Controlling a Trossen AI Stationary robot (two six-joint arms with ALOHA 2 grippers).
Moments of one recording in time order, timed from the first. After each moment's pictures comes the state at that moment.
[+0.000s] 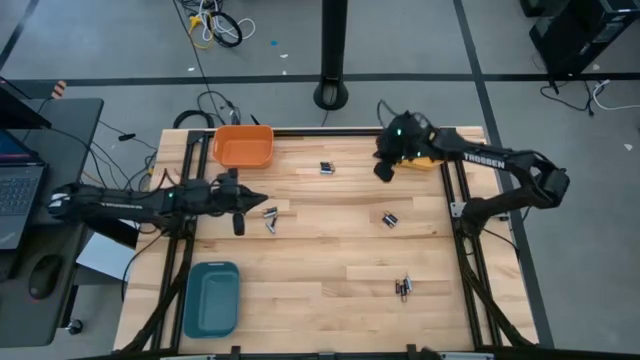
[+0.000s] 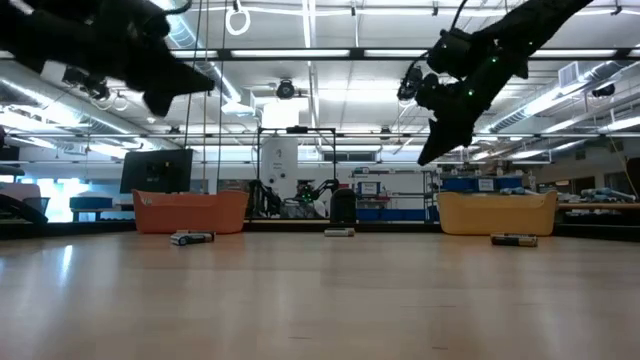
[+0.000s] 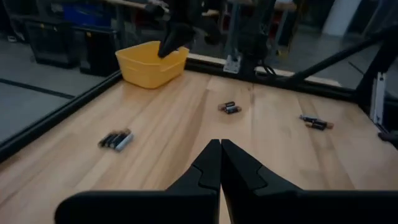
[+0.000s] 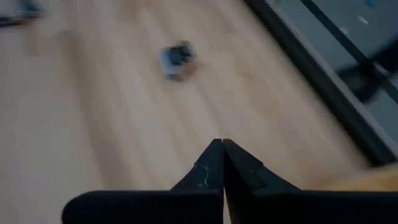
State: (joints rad) left arm 0.03 0.66 0.33 0.14 -0.16 -0.17; right arm -0.62 1.31 0.84 -0.37 -0.11 -0.10
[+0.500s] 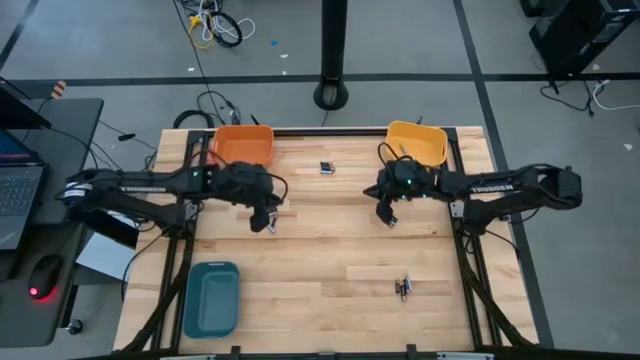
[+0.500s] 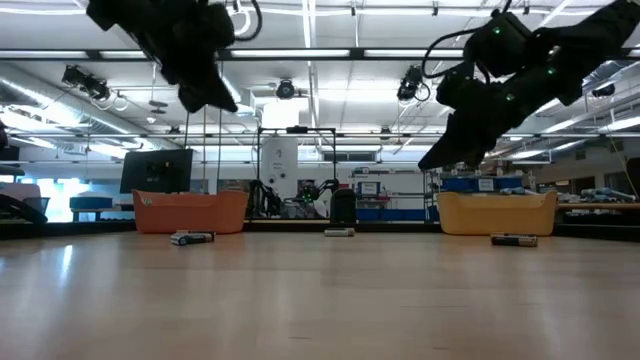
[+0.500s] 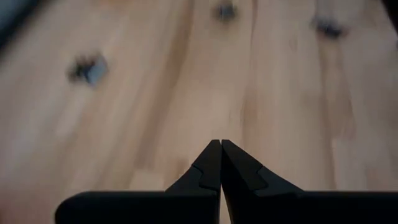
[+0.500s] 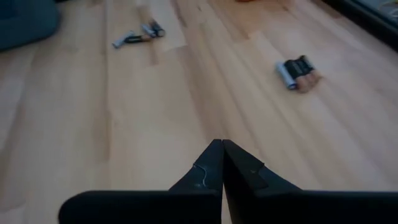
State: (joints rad) left arm 0.12 1.10 0.81 -0.43 0.05 -0.14; right arm -0.28 1.17 0.44 0.15 -0.07 0.13
